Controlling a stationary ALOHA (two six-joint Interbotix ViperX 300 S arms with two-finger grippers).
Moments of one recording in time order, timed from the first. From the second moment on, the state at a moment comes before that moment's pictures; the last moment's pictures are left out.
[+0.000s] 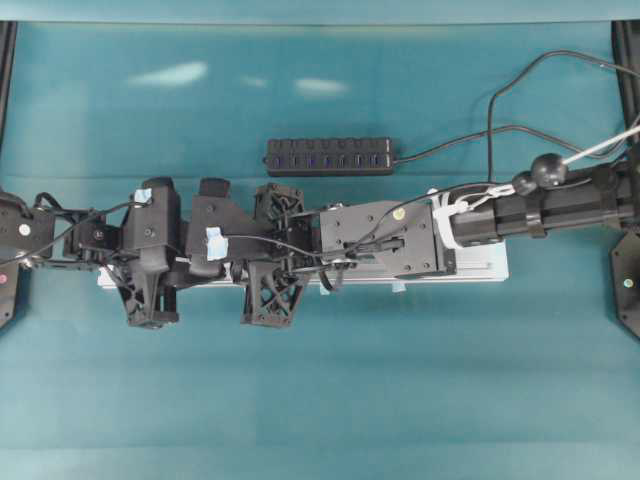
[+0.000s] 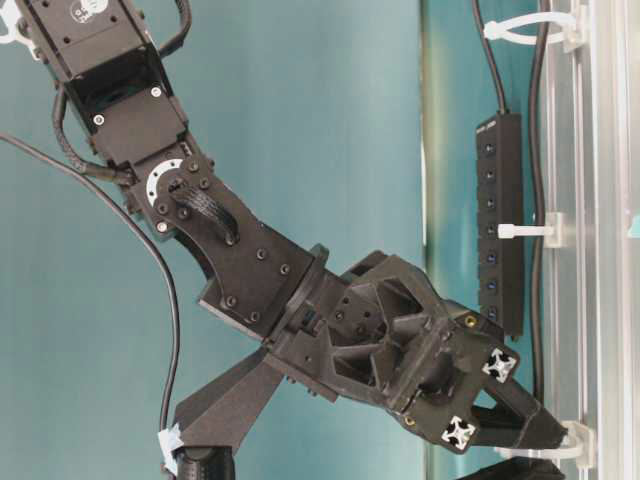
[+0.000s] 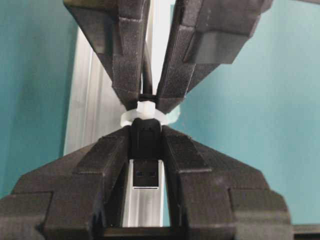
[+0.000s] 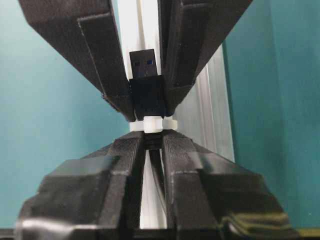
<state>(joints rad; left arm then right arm) 0.03 -0.16 1.05 0.01 -0.23 -0.04 0.00 0.44 0.06 -0.13 0.44 0.18</state>
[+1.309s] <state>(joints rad) 0.00 -0.19 1.06 0.01 -0.15 -0.05 0.02 0.39 0.07 -0.13 0.51 0.18</state>
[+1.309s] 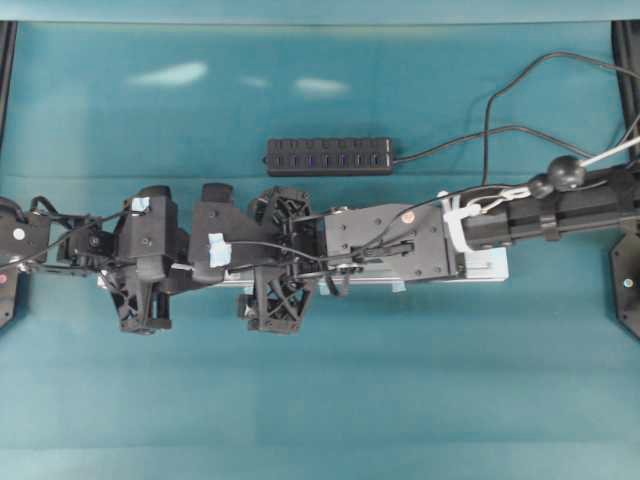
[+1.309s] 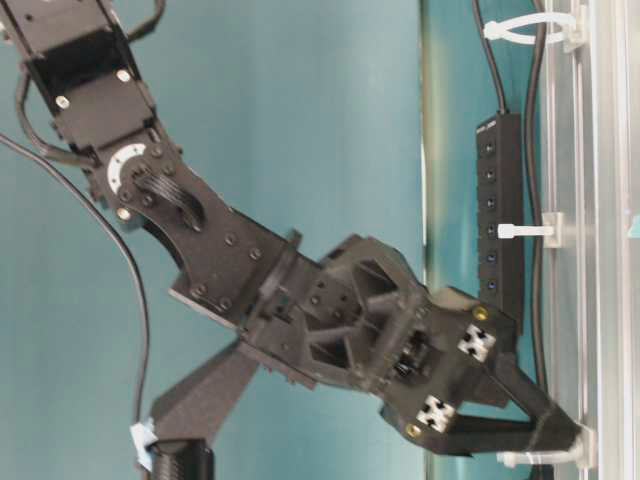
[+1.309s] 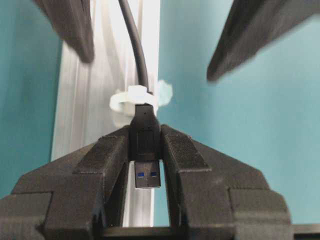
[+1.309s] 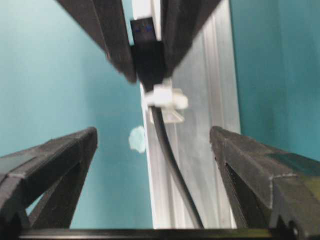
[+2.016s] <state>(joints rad) 0.00 -0.31 1.10 0.01 -0.06 -0.04 -0.01 0.22 0.28 -0.14 0.42 0.18</state>
